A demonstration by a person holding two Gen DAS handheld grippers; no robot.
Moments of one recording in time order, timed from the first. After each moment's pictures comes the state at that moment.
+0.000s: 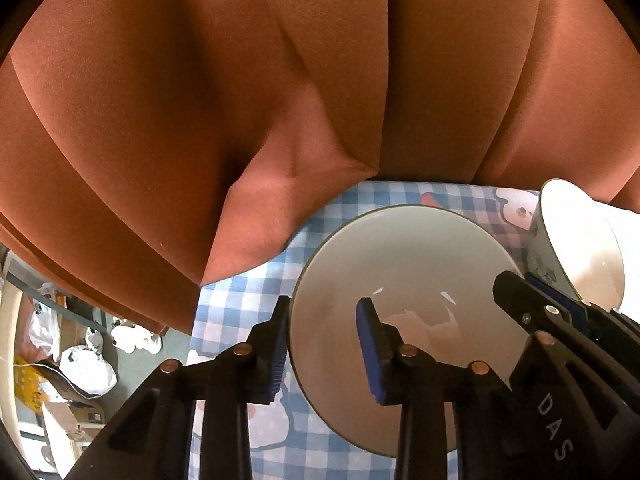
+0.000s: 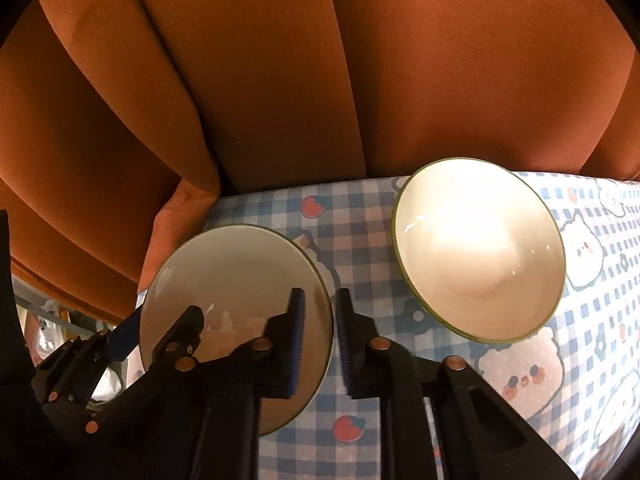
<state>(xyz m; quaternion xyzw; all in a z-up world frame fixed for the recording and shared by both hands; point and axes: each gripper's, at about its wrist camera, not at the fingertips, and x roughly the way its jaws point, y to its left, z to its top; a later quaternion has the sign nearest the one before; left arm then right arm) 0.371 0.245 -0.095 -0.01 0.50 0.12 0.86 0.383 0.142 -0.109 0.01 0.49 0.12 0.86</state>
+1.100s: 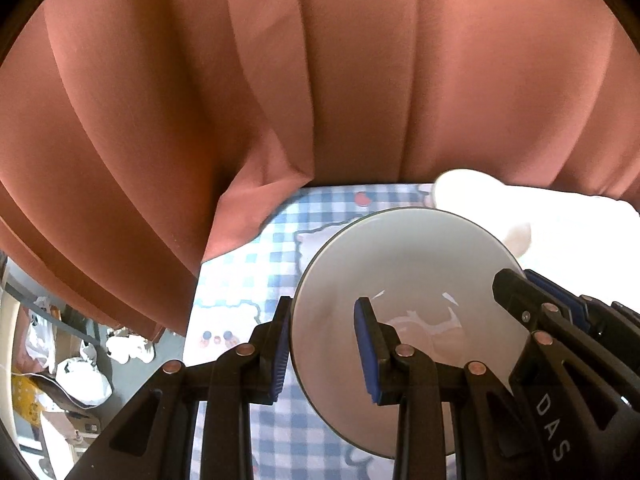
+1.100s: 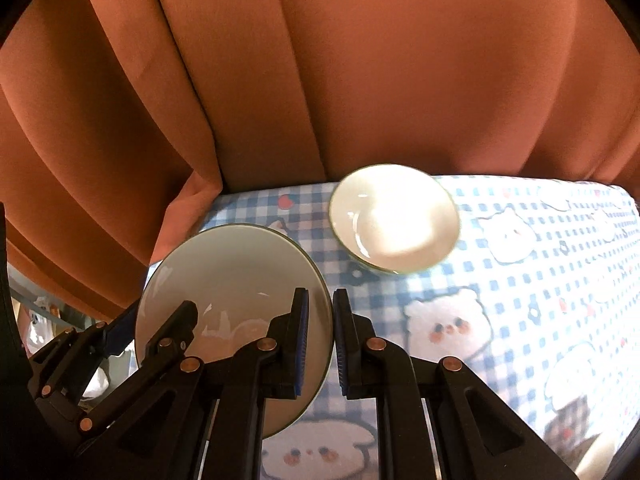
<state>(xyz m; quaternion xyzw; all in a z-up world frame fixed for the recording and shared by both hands) 0.302 0.197 -0.038 -0.01 0.47 0.07 0.88 0.309 0.099 -0.048 0.00 0.46 0.08 0.88</state>
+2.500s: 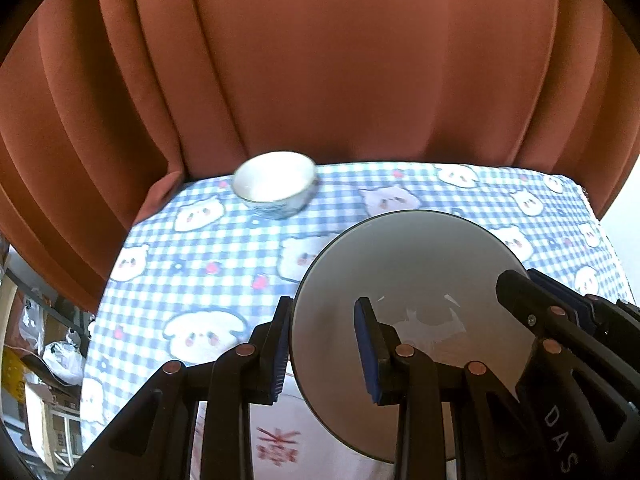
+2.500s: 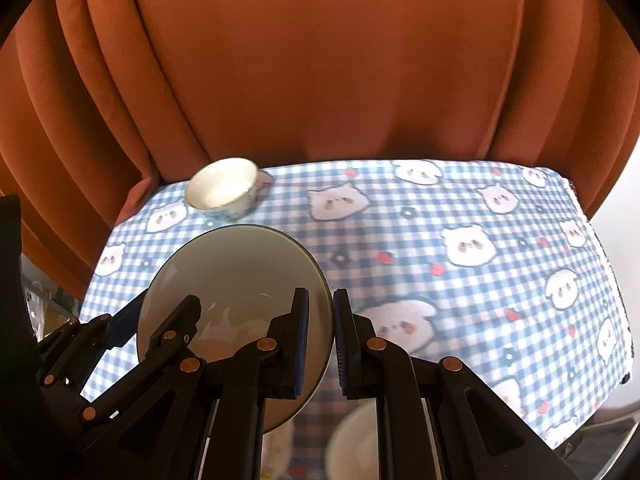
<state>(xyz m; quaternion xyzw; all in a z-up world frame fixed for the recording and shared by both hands) 0.196 -0.054 0.006 -0.01 0.44 0.05 0.90 0.195 -0.153 0.011 -0.01 0.43 0.08 0.90</state>
